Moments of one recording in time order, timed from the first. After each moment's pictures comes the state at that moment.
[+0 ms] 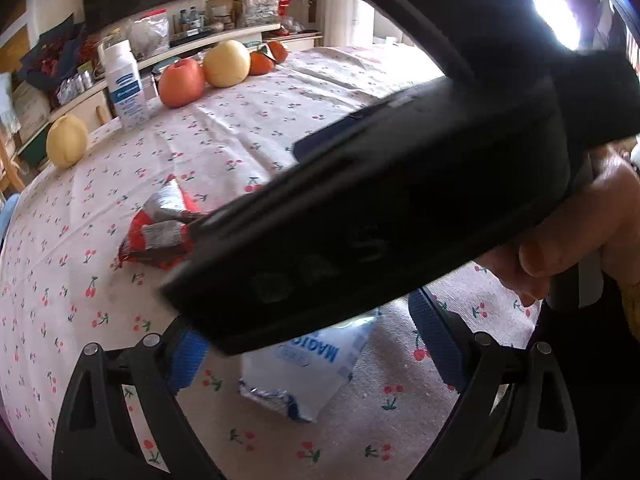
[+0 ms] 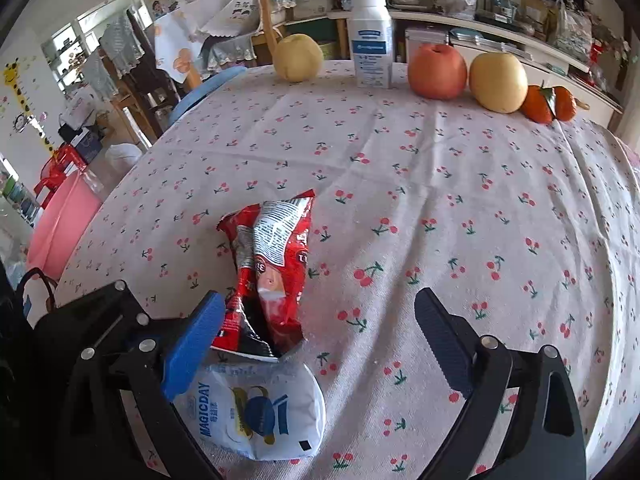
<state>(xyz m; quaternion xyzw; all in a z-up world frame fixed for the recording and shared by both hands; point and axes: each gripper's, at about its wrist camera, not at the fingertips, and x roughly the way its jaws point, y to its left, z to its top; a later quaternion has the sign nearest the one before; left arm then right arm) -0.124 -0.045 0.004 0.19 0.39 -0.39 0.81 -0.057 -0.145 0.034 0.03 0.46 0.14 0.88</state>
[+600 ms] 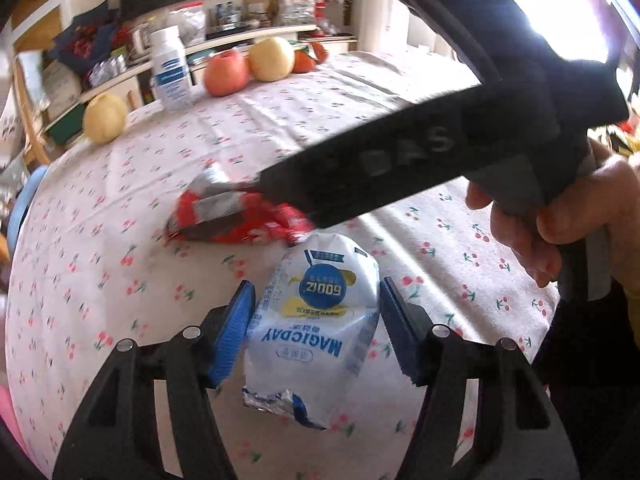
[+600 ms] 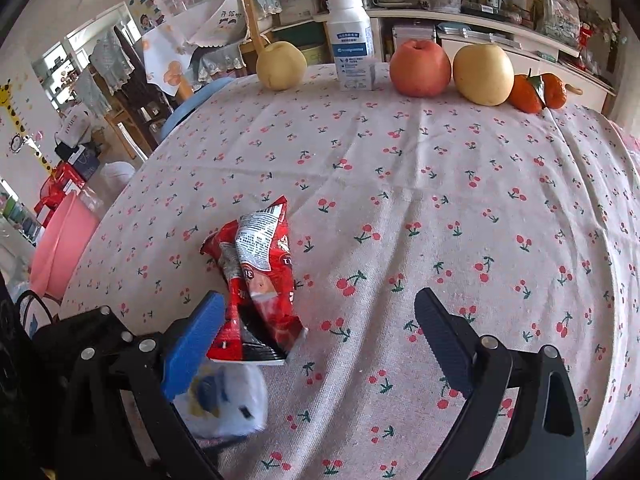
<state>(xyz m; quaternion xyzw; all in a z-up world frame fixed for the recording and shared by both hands) -0.120 -0.011 0.010 0.15 0.40 -0.33 0.84 -0.052 -0.159 0.034 0.06 0.45 0.13 0.88</state>
